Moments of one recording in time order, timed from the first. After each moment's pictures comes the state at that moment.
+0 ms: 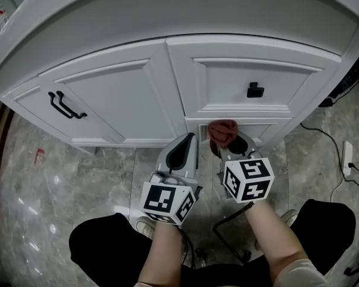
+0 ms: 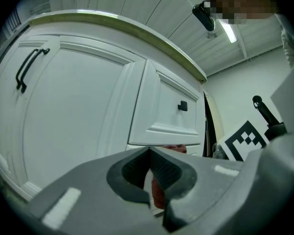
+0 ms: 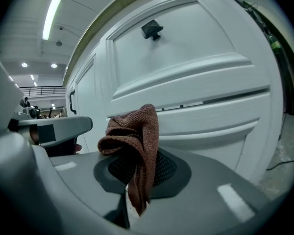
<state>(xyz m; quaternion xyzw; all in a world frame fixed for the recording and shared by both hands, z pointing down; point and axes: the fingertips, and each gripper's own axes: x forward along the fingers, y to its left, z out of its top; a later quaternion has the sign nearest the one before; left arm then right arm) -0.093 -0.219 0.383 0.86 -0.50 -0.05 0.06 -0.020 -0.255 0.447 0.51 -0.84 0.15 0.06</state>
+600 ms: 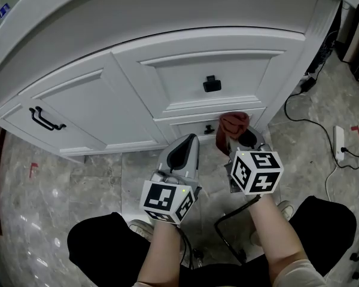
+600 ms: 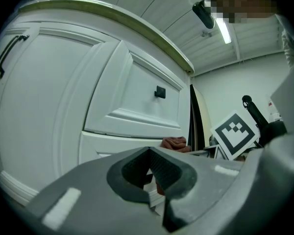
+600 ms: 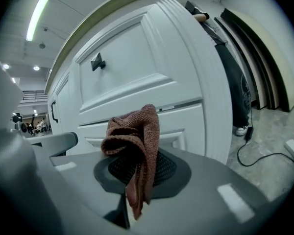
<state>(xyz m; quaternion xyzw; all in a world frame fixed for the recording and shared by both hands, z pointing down) -0.017 -0.211 0.395 0.89 -0.45 -0.03 0.07 0.086 -0.252 0.443 0.59 -0.79 0.18 0.03</state>
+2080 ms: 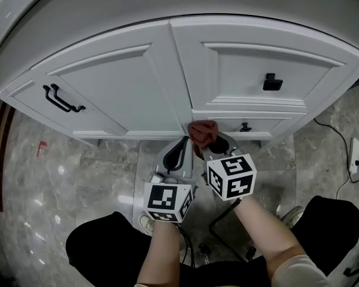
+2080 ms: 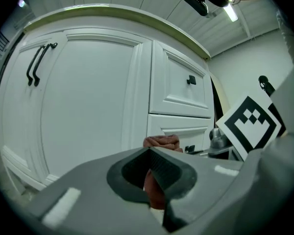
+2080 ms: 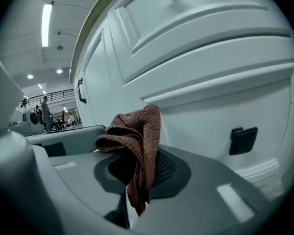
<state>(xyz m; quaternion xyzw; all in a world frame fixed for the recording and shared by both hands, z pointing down) -0.126 -0.222 0.449 0.84 -0.54 0.04 0.06 -0.094 -0.253 0.502 0.44 -0.87 0.20 0.08</state>
